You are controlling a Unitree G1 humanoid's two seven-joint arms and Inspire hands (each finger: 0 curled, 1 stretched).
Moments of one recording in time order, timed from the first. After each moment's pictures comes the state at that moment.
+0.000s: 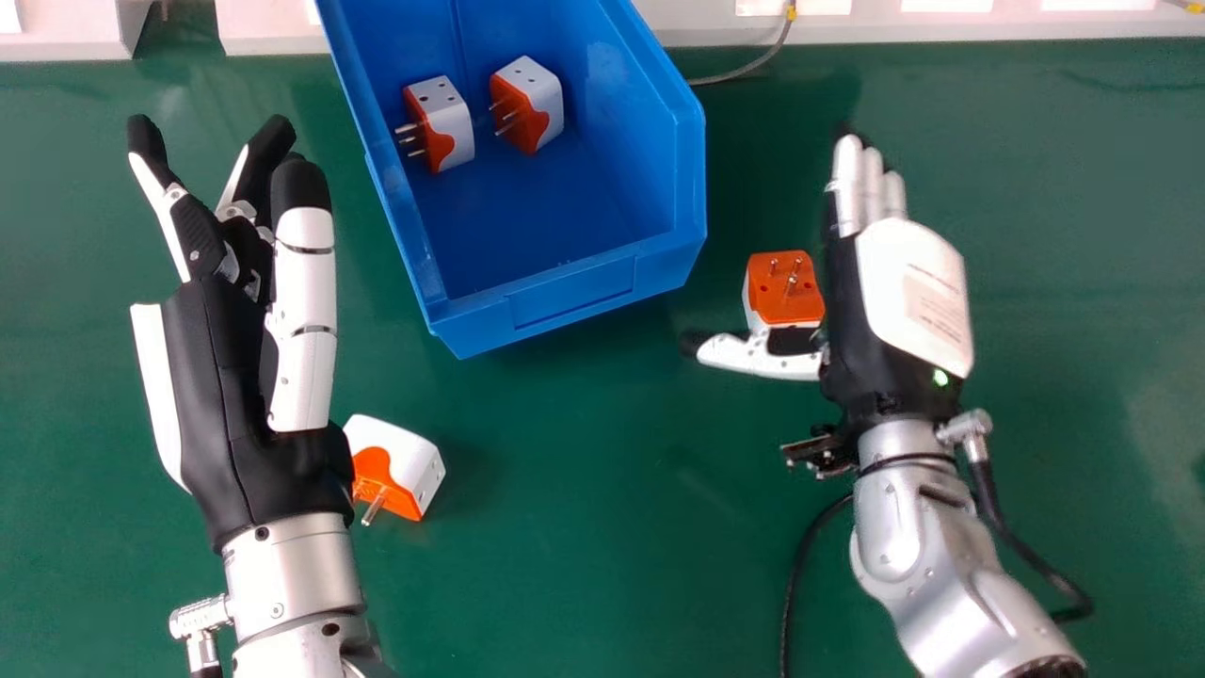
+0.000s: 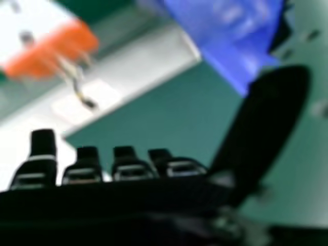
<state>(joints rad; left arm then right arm) 0.23 -0.05 -0.09 -0.40 -0.01 -0.21 0.33 -0.40 -0.17 0.31 0.55 -0.66 0.03 -0.43</state>
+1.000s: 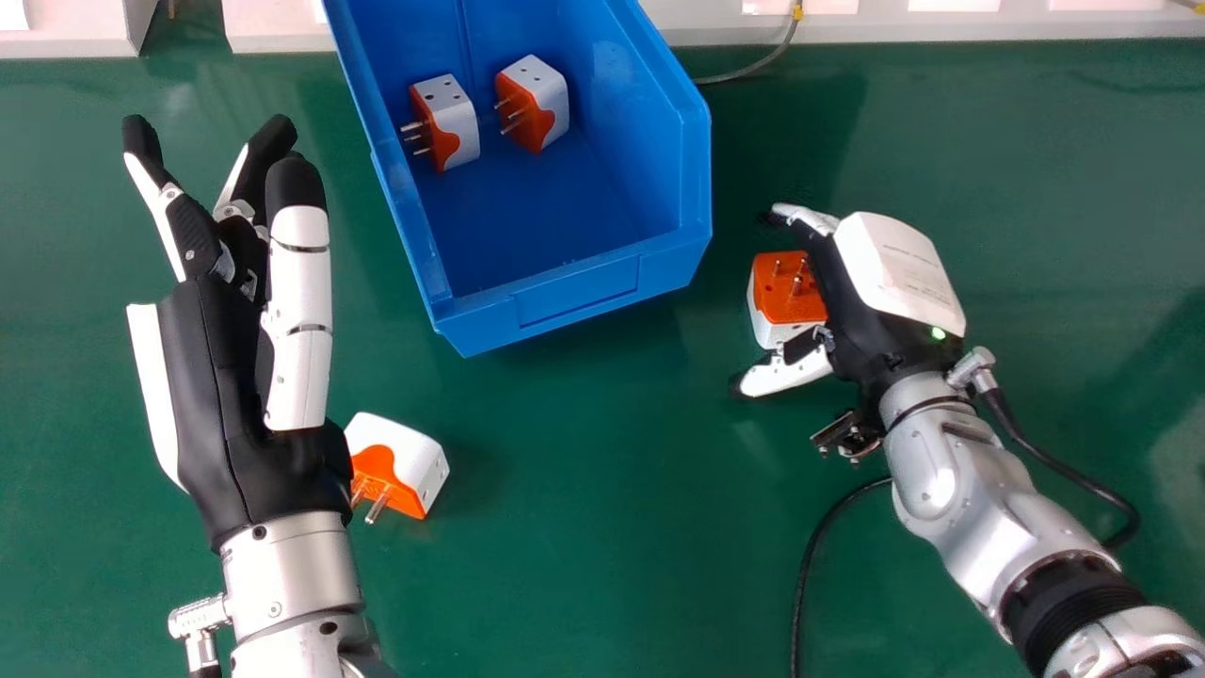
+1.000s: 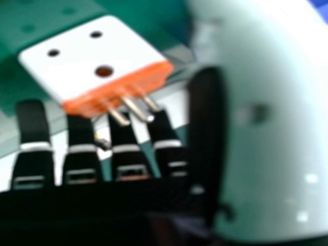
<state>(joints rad) 0.23 -0.05 -0.09 -0.40 -0.02 -0.21 0.33 -0.65 -0.24 0.32 1.05 -0.63 -0.23 -0.44</state>
